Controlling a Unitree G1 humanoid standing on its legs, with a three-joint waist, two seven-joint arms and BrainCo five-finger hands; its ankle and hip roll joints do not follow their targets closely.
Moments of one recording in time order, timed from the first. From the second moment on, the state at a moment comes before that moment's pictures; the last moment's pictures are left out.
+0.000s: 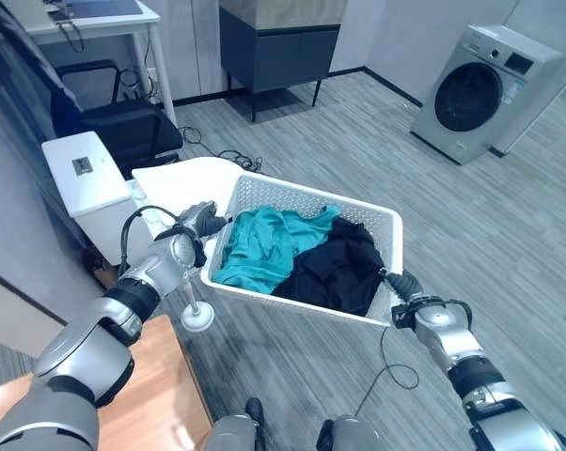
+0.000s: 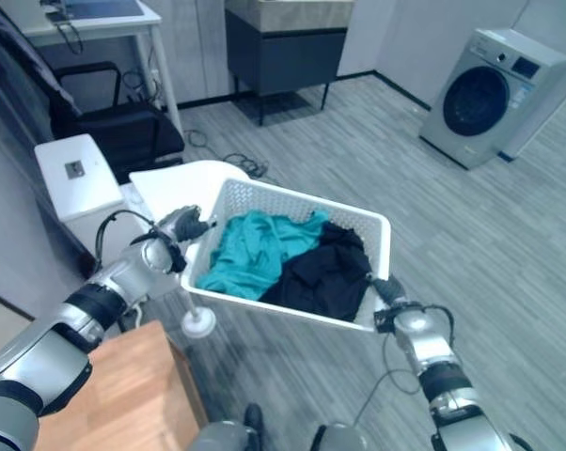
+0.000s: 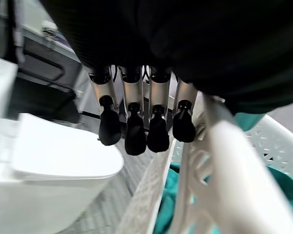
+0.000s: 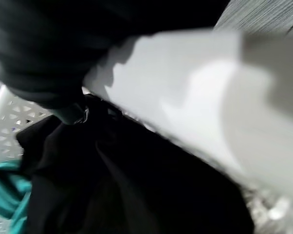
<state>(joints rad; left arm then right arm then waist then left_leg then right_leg) -0.89 0.57 -0.74 0.74 0.12 0.10 0.09 -0.38 -0.49 0.22 0.65 0.30 0.15 -0.05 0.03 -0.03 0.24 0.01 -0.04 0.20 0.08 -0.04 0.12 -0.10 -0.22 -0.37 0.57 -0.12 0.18</state>
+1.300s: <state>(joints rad) -0.87 0.50 -0.79 0.74 0.09 0.09 0.05 -0.28 -0.53 0.21 0.67 0.25 0.13 -0.04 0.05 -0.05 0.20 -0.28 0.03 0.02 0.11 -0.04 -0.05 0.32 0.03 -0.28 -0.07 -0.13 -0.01</state>
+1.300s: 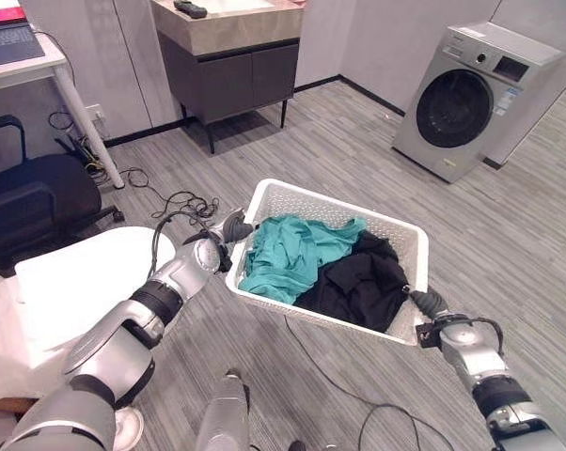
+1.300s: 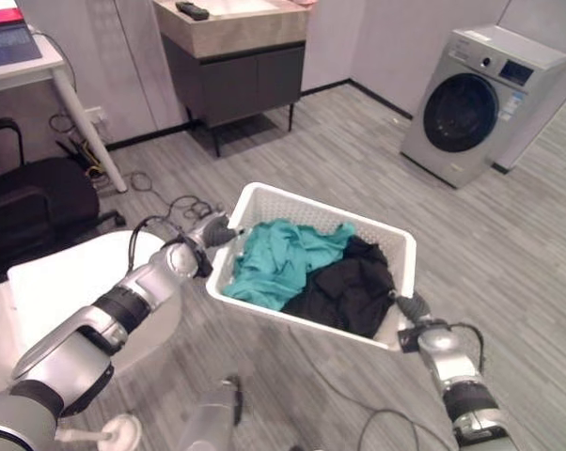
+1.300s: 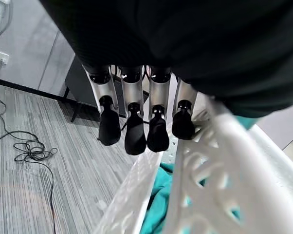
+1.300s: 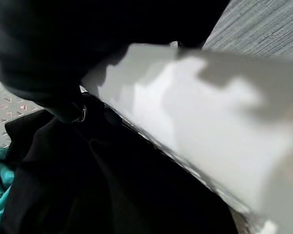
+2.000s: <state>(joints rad) -0.94 0.53 -0.84 0.64 0.06 0.07 0.05 -0.33 -0.55 0.11 0.75 0.24 0.11 -0.02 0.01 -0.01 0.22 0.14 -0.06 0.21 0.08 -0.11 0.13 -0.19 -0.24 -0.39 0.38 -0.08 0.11</state>
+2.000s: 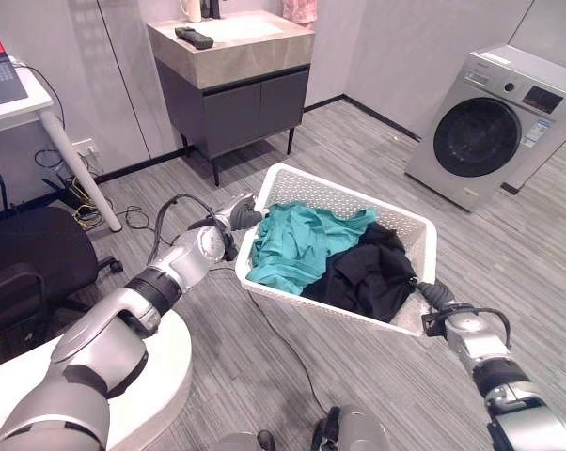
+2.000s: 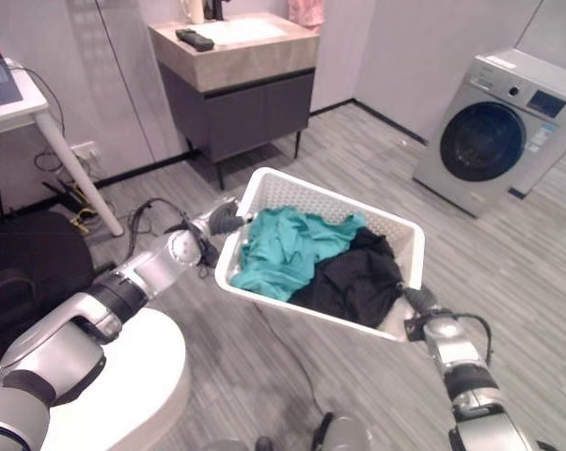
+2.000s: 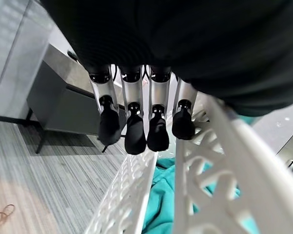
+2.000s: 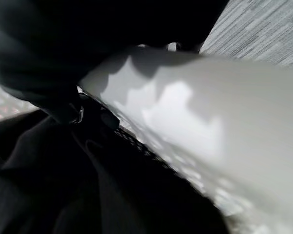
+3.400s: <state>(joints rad) -0.88 0.72 -0.76 0.38 0.09 0.02 0.01 0.18 -0.48 -0.08 0.02 0.12 0.11 0.01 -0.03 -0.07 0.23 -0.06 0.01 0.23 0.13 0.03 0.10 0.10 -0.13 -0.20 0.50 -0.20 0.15</state>
